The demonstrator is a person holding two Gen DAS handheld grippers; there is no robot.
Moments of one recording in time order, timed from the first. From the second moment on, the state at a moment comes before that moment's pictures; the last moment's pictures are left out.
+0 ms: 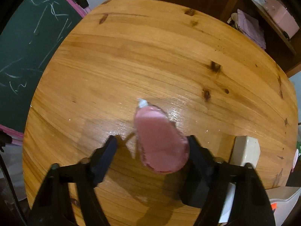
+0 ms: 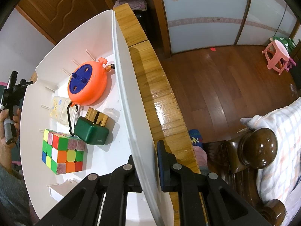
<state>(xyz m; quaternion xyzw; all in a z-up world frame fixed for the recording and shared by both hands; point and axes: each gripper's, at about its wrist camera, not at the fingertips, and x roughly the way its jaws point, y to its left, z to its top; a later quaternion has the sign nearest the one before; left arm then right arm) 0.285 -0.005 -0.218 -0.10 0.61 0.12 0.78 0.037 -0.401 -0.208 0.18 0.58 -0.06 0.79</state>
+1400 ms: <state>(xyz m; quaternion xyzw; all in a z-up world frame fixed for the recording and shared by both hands) 0.063 -0.120 -0.010 0.03 0.46 -0.22 0.86 0.032 -0.408 -0.210 0.18 0.57 -0.05 0.80</state>
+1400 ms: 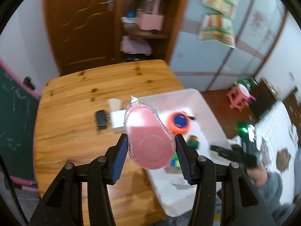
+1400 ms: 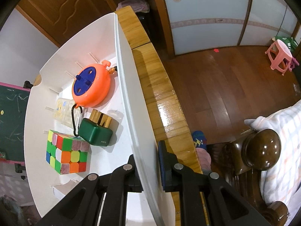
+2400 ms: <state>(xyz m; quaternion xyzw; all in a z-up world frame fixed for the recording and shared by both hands) 0.035 -0.256 -0.140 0.18 0.55 -0.34 0.74 0.027 -0.409 -0.208 0.19 0.56 -0.03 0.80</state>
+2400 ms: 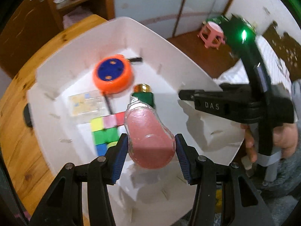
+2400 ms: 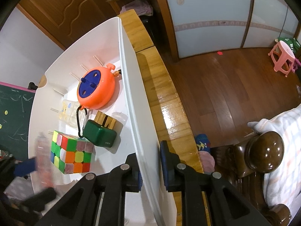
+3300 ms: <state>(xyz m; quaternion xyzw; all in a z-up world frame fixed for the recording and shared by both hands) 0.027 -0.257 -0.133 0.18 0.53 -0.38 0.74 0.029 -0.409 -0.208 0.19 0.56 -0.03 0.81</state>
